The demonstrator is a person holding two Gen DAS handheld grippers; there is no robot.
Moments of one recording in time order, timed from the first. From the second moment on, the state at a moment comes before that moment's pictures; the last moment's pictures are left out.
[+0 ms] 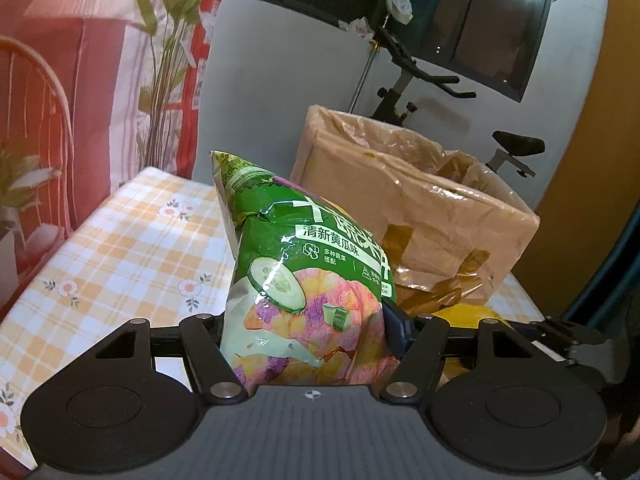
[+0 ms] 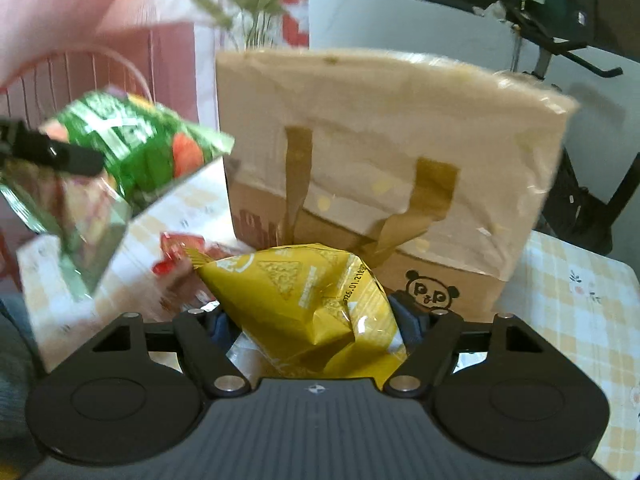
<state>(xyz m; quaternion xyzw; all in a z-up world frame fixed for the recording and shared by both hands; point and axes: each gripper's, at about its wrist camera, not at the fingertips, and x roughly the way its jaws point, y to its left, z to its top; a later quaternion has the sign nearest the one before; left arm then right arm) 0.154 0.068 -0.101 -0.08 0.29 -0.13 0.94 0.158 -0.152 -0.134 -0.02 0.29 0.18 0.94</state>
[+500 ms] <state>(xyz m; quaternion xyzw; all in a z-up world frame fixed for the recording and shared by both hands) 0.165 0.063 -0.022 -0.05 0.20 -0.14 0.97 0.142 -0.188 -0.038 0.05 0.15 0.20 0.97</state>
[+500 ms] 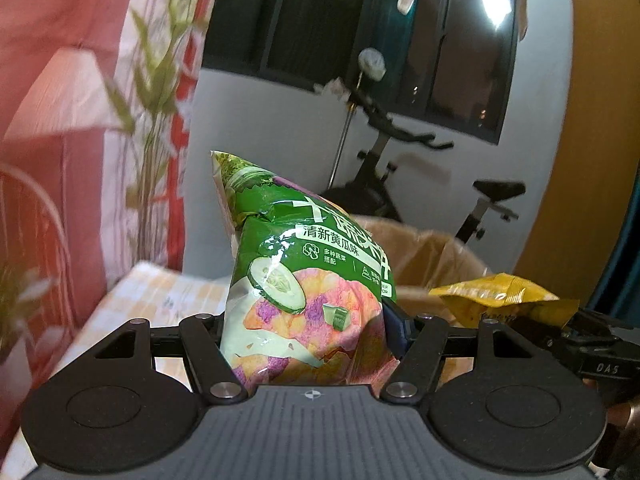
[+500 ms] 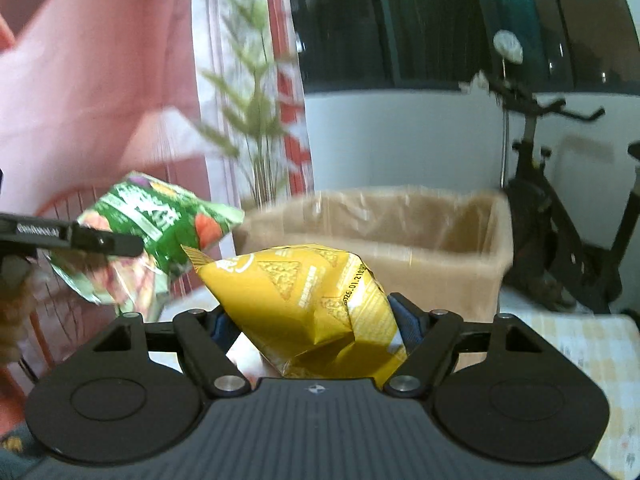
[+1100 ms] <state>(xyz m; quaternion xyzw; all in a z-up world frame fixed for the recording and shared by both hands) 0.272 -0.016 0.019 0.04 0.20 -0.20 0.96 0.212 -0.228 0.020 0.11 0.10 0.15 0.98</state>
